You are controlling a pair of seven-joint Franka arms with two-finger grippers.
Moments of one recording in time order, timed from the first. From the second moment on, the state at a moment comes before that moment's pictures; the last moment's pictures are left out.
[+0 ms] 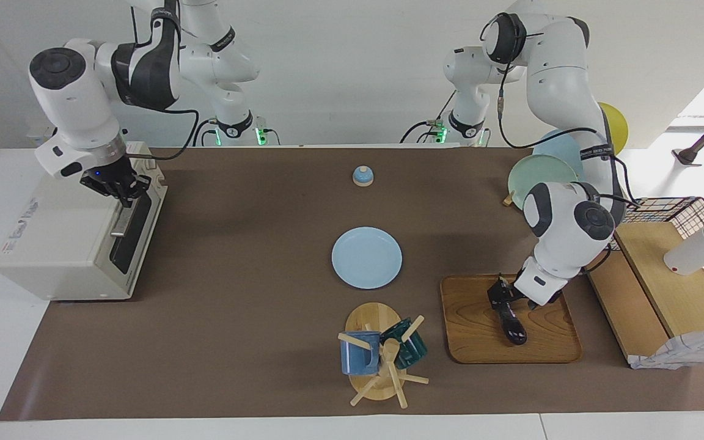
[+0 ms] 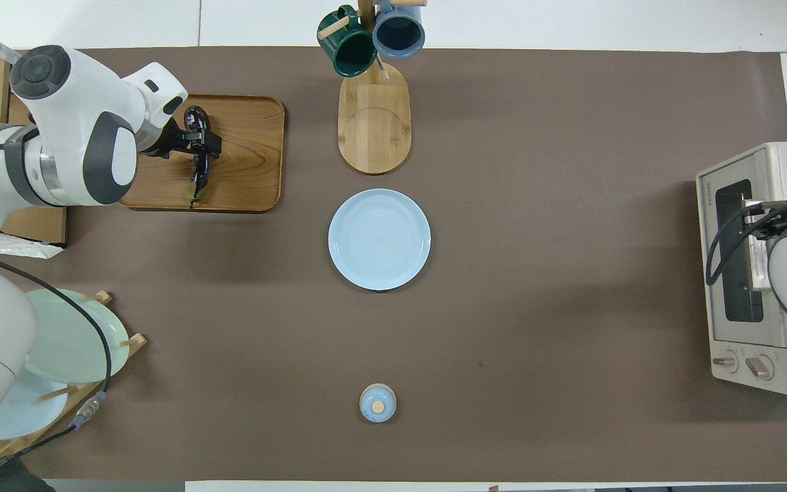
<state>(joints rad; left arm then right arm) -0.09 0.58 -0.07 -1.55 -0.04 2.20 -0.02 -0.04 -0.01 -0.07 -1.90 -0.22 1.83 0.00</state>
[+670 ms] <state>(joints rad) -0.09 0.58 -0.07 -1.59 -0.04 2.23 0.00 -0.06 0.00 -0.06 -1.97 -0.23 1.92 0.02</state>
